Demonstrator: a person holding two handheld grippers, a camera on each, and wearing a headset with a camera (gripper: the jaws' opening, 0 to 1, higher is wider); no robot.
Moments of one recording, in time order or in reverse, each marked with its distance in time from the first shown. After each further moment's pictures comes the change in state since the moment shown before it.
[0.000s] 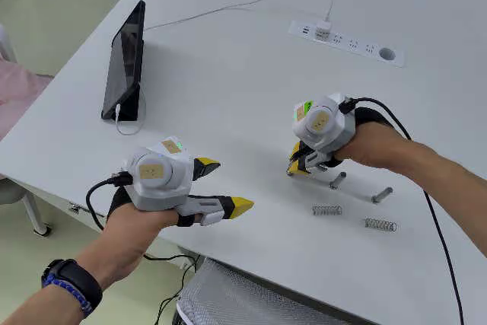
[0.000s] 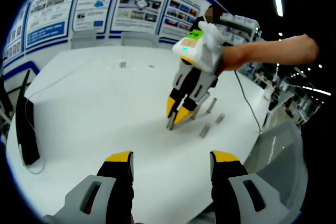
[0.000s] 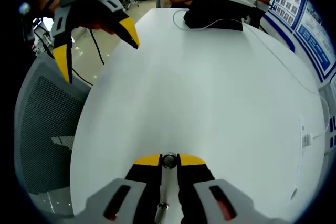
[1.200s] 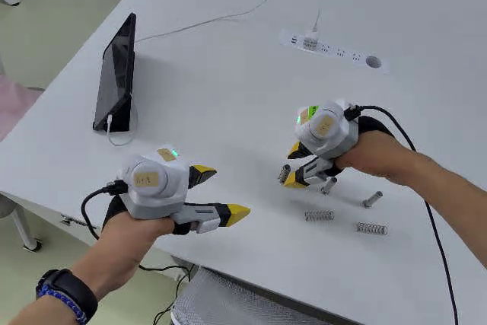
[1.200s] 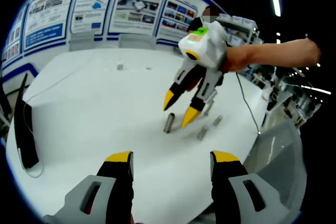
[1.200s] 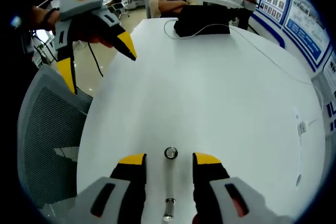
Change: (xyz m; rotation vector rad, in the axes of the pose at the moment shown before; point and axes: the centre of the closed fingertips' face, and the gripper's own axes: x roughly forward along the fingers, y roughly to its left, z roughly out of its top) left arm 0.002 -0.007 0.005 0.012 -0.012 -0.014; right arm -0.021 0.001 -0.001 0.088 -0.076 -0.042
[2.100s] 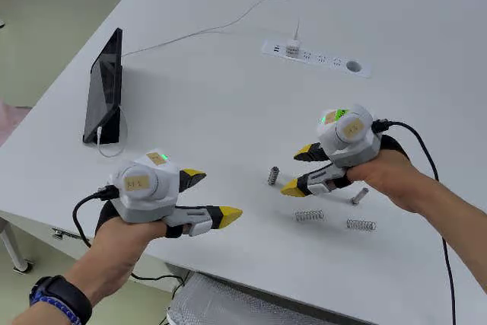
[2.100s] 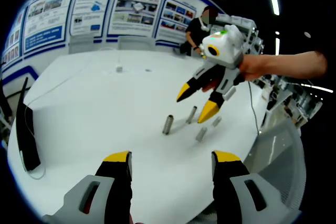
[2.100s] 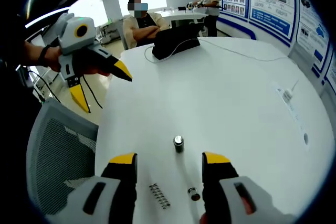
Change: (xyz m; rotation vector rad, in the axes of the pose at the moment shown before) left arm -0.002 -0.002 0.003 0.016 -0.006 0.003; right arm -0.039 0.015 -0.006 0.263 -0.217 -0.091
